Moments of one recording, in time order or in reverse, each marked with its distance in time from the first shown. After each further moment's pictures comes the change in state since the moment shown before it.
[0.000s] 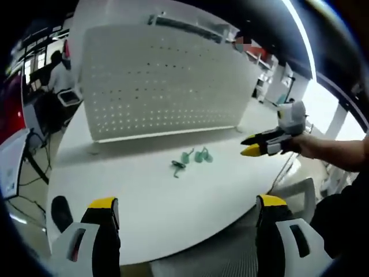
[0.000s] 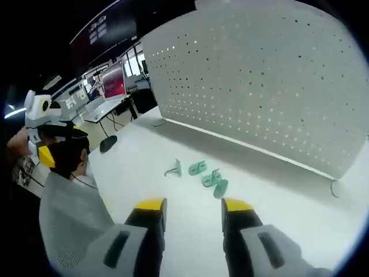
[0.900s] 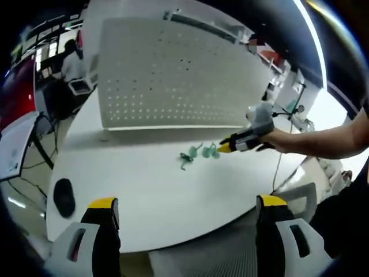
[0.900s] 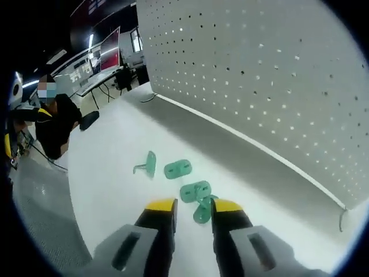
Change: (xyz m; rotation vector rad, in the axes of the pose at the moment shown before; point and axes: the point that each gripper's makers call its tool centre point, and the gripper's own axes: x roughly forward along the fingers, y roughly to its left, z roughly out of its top) left arm -0.008 0.013 -0.015 -0.078 0.020 0.056; right arm 0.091 -0.035 -0.004 -0.107 0.138 0.001
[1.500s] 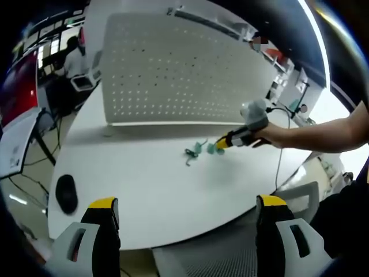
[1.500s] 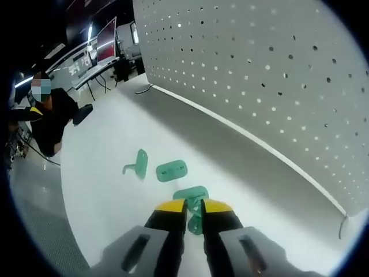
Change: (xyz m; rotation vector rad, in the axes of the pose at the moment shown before) left arm 0.002 0.010 -0.007 -0.016 0.028 0.017; right arm 0.022 -0.007 -0.003 -0.021 0.075 -0.005
